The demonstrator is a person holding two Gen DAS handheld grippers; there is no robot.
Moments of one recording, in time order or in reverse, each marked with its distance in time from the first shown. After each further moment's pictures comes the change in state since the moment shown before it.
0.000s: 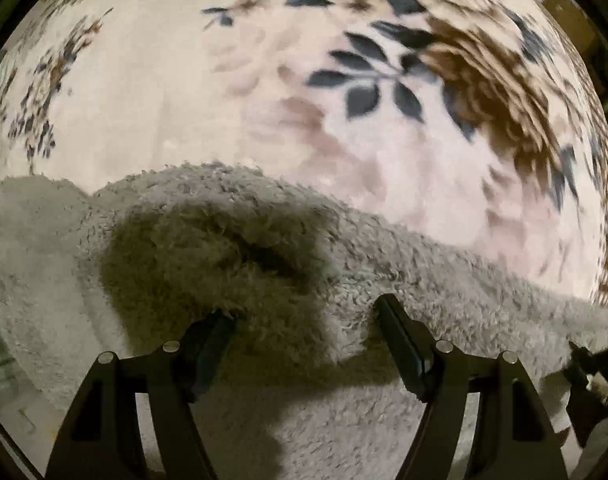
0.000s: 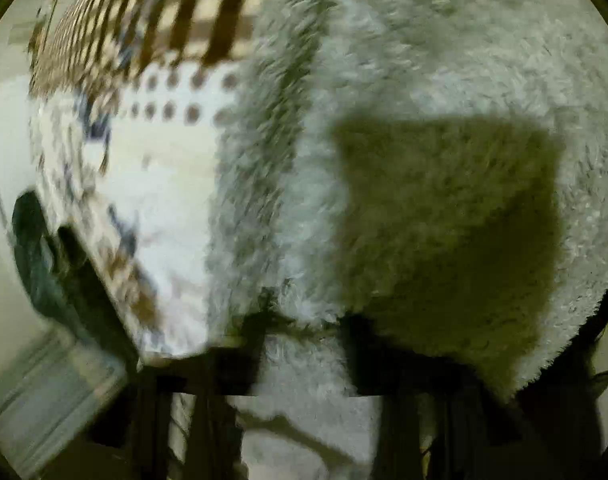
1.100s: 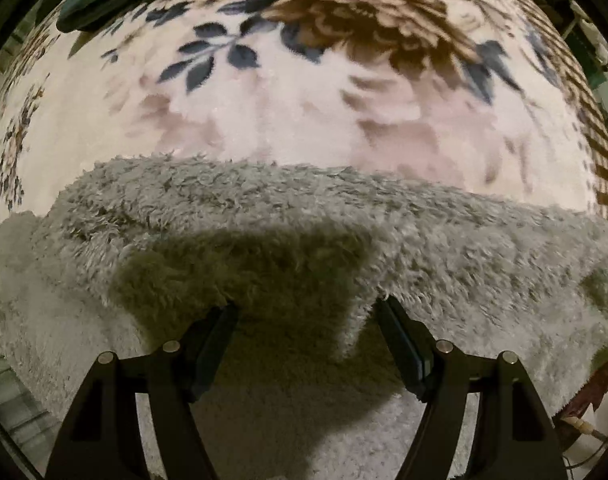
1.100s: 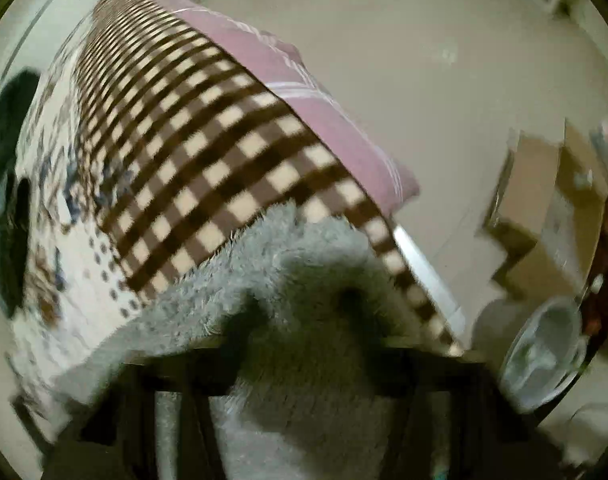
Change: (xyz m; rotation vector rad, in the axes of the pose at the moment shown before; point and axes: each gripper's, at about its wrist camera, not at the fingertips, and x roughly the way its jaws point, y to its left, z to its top) left arm 0.001 -0.058 -0.033 0.238 -0.010 0.046; right arm -0.129 -0.015 0.154 -0.632 -0.275 -0.302
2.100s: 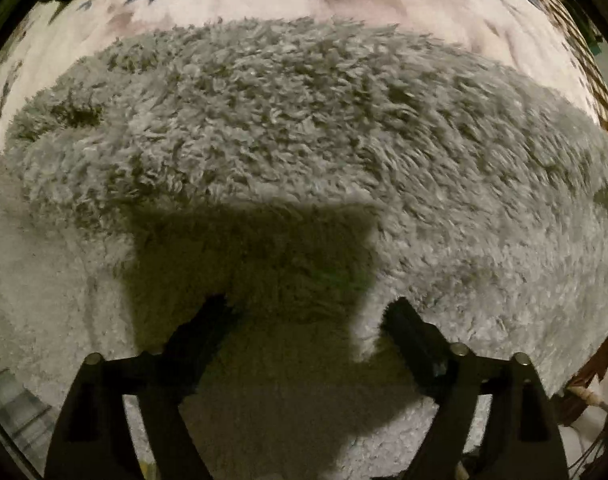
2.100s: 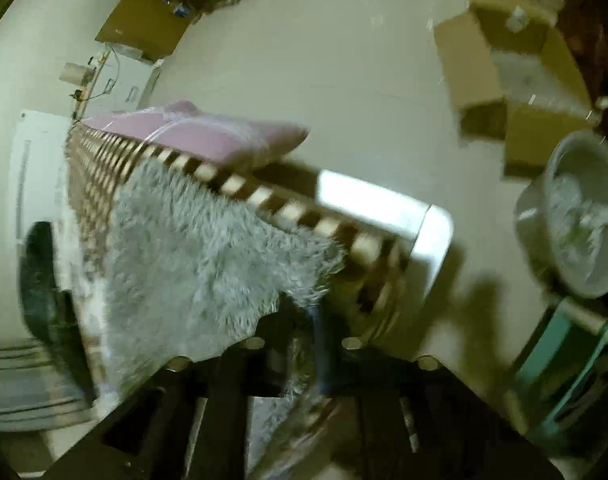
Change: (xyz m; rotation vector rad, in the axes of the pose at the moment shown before) left arm 0.012 -0.019 -0.073 0.047 0.104 -0.037; right arm 0.012 -0.128 -0.144 0.534 -0.158 0.226
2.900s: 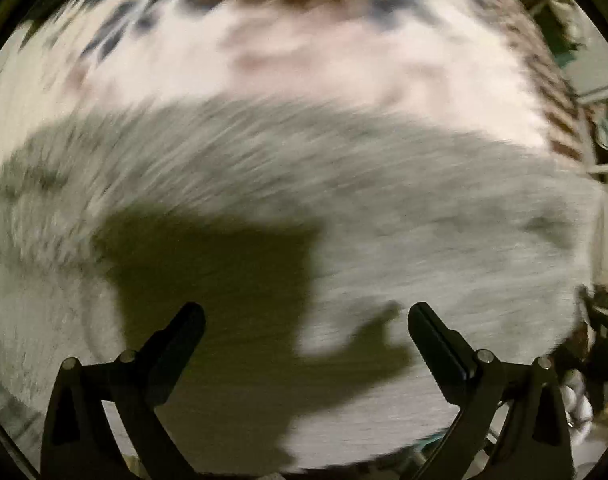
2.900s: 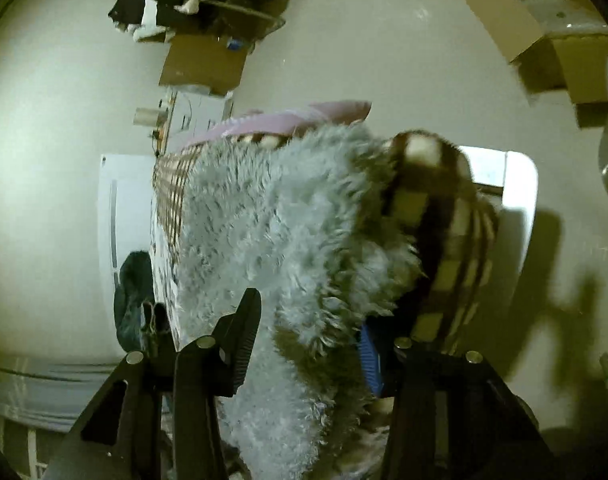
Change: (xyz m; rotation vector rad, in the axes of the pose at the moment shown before) left arm -0.031 -0.036 0.051 0.046 -0.027 -0.137; right arm 0.034 -0.009 -0.049 0.116 -0.026 0.441
